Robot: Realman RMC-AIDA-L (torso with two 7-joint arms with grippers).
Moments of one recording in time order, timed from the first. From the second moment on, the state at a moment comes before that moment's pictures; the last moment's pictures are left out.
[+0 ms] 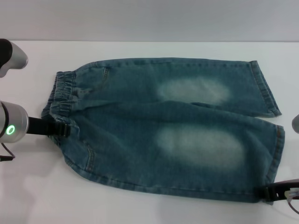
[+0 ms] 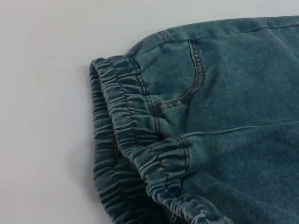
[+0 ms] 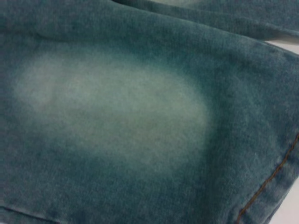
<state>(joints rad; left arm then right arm) -0.20 -2.06 -1.56 -1.63 2.70 -1.24 0.03 -0.09 2.07 1.33 1.85 -2.76 1.32 0.05</state>
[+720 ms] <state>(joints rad) -0.20 -2.06 -1.57 -1.63 2.70 -1.23 0.03 -0.09 2.07 1.34 1.93 -2.75 1.30 0.03</state>
